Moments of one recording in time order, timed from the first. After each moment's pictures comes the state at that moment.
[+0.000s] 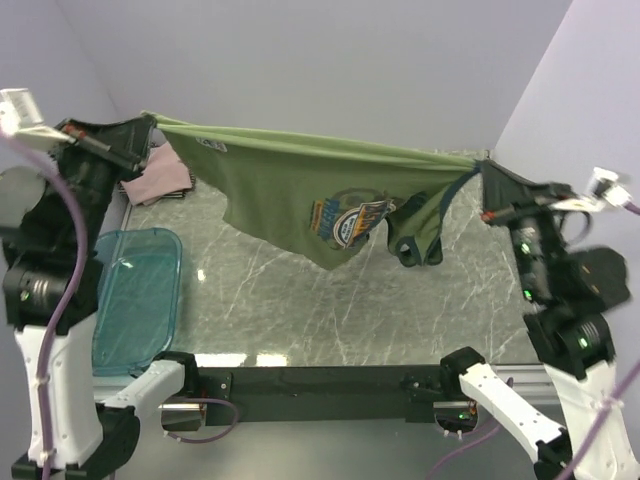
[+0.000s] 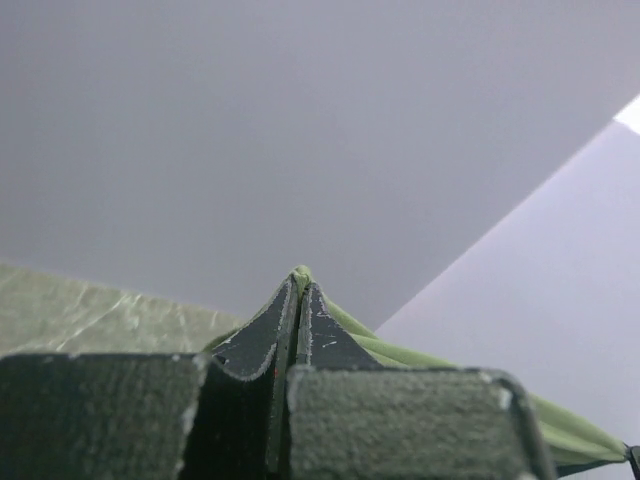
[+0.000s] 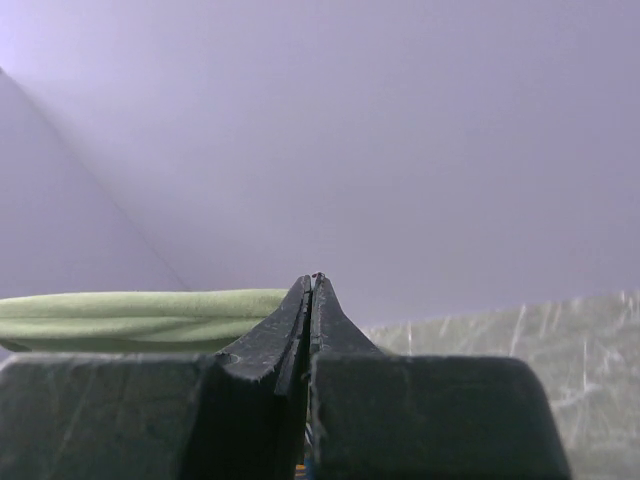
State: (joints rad) left arm -0.09 0.97 1.75 -0.54 0.03 -0.70; right arm 0.40 0.67 1.29 -0.26 0.26 0.42
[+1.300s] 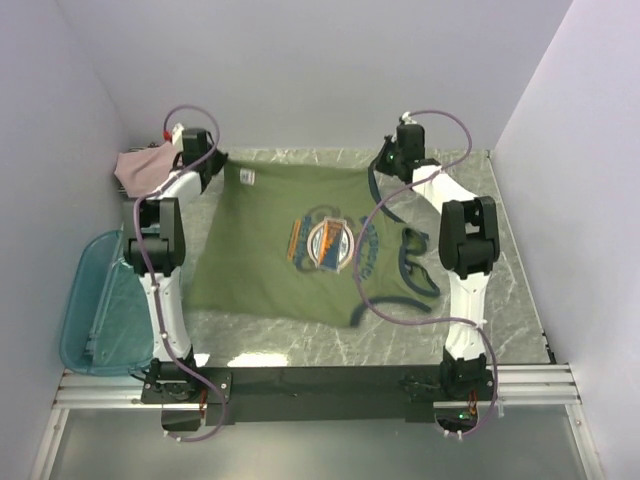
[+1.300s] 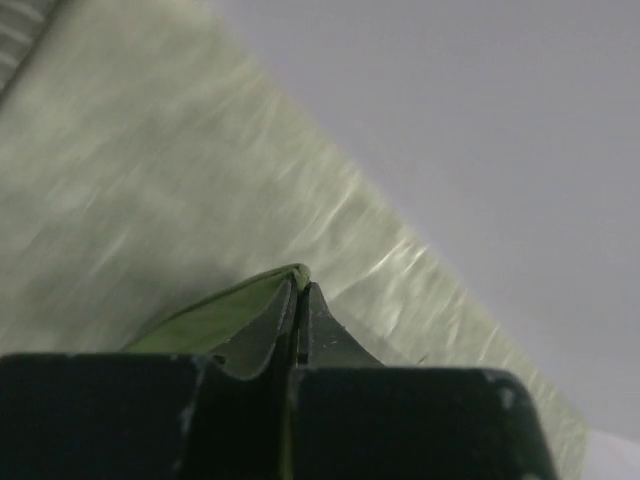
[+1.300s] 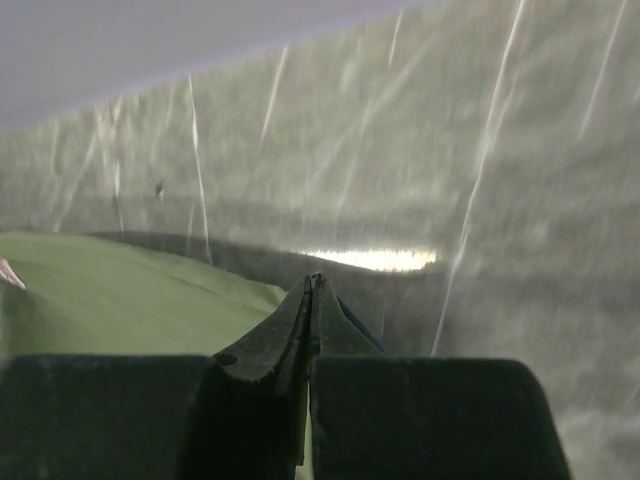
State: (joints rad) left arm -0.01 2.15 1.59 0.07 -0.06 -0.91; right arm 0.18 2.17 1.70 -0.10 -0.13 0.49
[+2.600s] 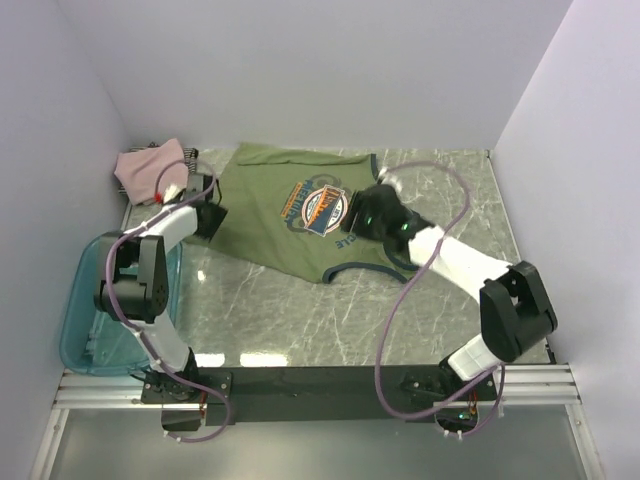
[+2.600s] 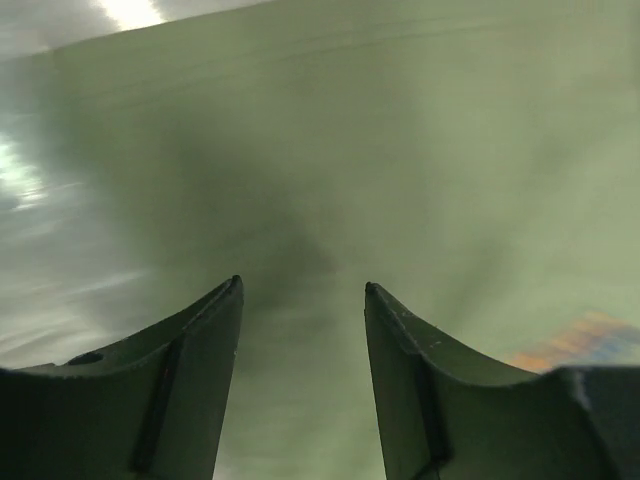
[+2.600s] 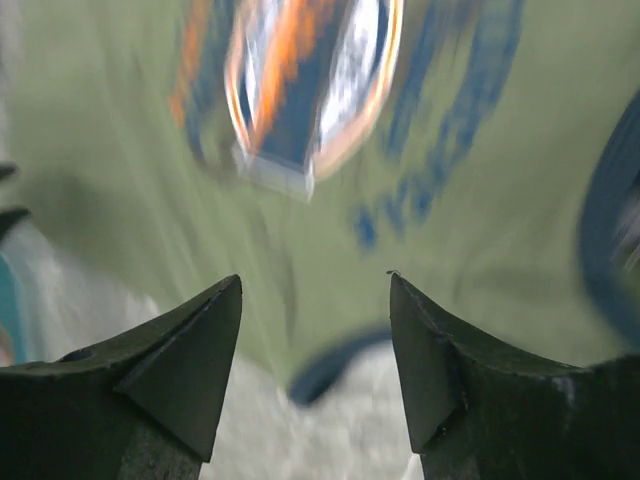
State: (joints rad) left arm -0.09 1.76 1.16 -0.33 -0.28 -1.12; right arm 0.49 1.54 1.08 -0.19 0.13 0.69
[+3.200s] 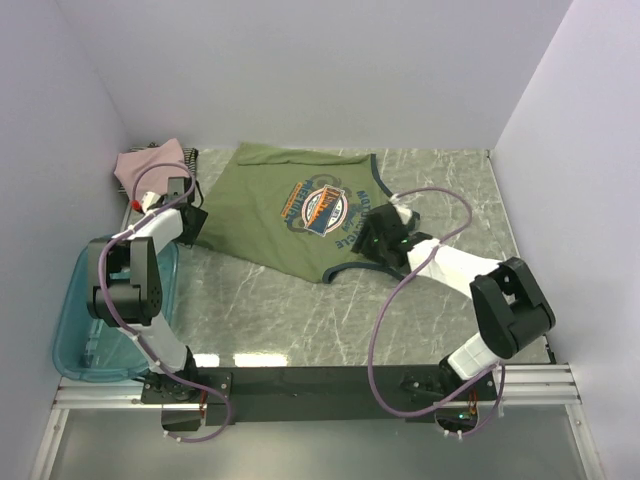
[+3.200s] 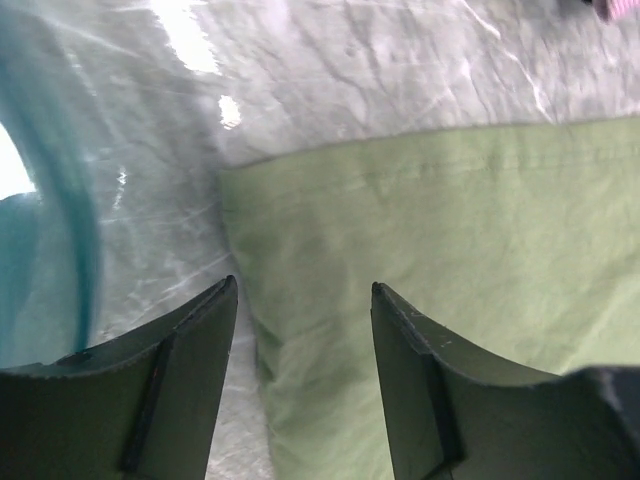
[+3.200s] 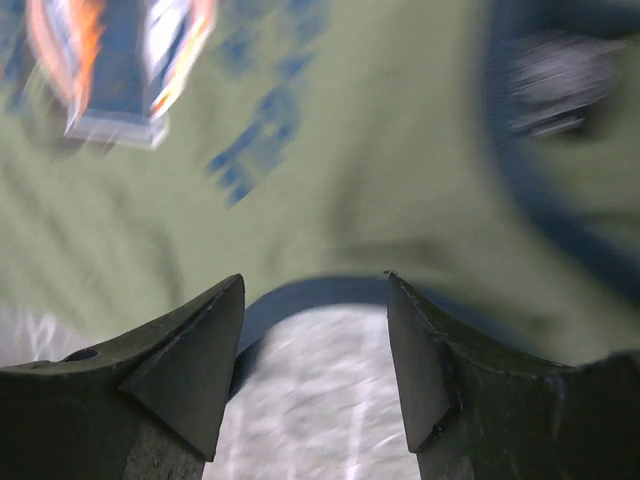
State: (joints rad) left arm 0.03 1.72 1.08 -0.37 -0.35 -1.13; right arm 0.54 1.55 0.87 -0.18 0.19 0.83
